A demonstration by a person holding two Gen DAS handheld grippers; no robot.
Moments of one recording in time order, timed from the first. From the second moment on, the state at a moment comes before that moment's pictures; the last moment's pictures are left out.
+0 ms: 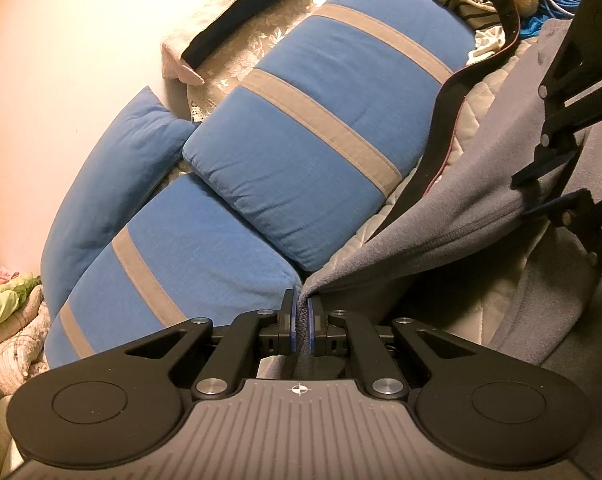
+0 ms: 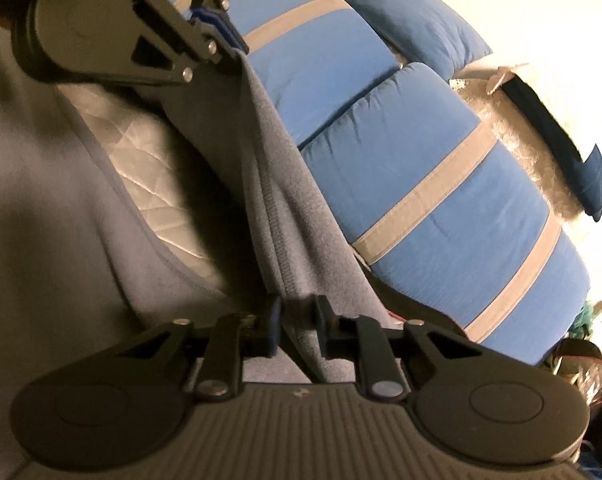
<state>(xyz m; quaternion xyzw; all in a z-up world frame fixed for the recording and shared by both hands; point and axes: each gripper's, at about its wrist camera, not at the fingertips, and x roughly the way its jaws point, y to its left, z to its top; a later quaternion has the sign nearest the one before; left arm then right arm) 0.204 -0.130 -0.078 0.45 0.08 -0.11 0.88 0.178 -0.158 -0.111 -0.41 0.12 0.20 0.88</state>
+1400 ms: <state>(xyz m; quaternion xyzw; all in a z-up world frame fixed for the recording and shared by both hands) 0.170 -0.170 -0.113 0.52 0.08 -0.33 0.78 0.157 -0.211 -0.088 -0.39 0.13 0.25 0.87</state>
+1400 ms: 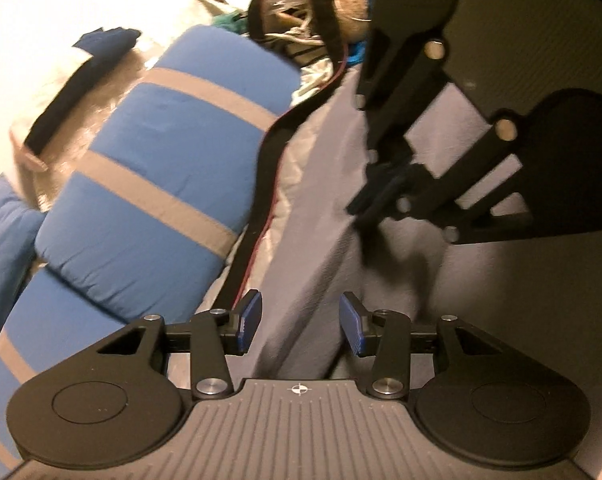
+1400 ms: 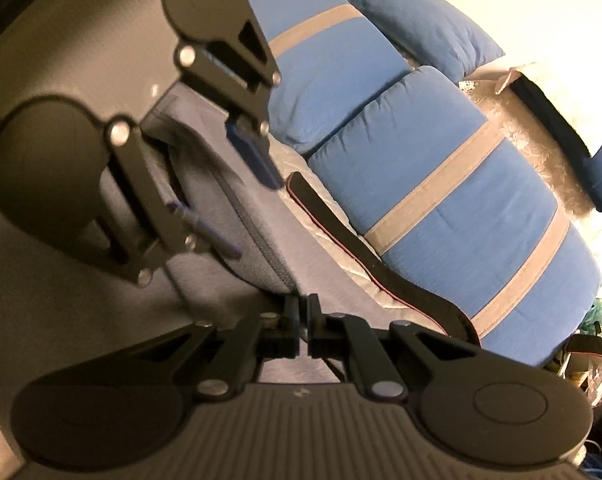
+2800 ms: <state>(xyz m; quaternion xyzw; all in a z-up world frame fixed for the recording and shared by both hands) 0.158 -0.180 -0.138 0.57 0.05 -0.32 0.75 0.186 -0.266 -0.043 -0.16 0.15 0.24 0.95</state>
